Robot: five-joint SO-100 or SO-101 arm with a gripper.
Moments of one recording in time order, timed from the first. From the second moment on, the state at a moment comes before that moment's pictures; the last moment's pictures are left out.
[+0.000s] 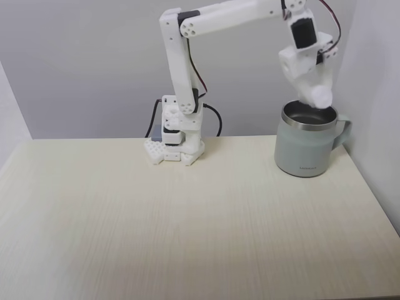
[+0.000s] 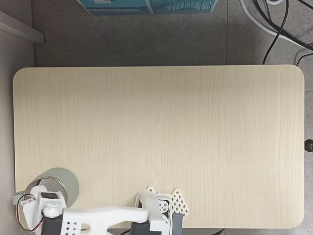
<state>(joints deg) -88.2 80.2 94.0 79.7 -21.7</state>
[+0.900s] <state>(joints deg) -89.8 68.6 87.0 81.6 -22.4</state>
